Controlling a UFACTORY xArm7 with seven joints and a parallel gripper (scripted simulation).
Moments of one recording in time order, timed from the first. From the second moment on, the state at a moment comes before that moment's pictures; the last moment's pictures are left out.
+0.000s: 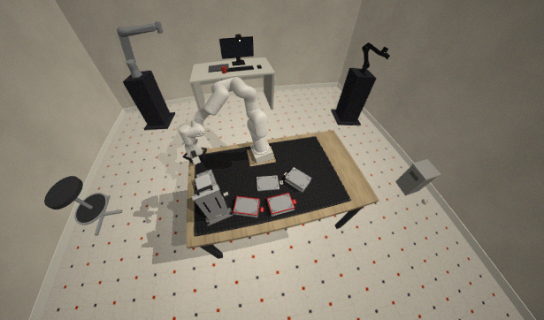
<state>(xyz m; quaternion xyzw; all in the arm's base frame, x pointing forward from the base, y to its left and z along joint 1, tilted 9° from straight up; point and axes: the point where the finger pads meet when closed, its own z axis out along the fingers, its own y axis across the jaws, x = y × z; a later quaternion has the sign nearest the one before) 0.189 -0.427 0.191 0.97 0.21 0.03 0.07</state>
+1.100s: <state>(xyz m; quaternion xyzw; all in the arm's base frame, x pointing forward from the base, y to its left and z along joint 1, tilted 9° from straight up) 0.189 -0.427 0.192 0.94 0.22 0.26 0.02</state>
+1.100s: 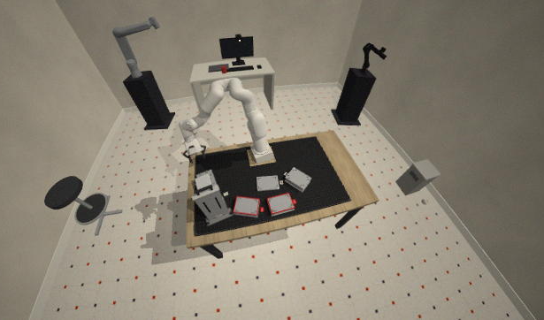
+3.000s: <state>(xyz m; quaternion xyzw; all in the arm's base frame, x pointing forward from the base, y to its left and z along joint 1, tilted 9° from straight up) 0.189 -0.427 0.191 0.75 0.21 0.62 -0.07</state>
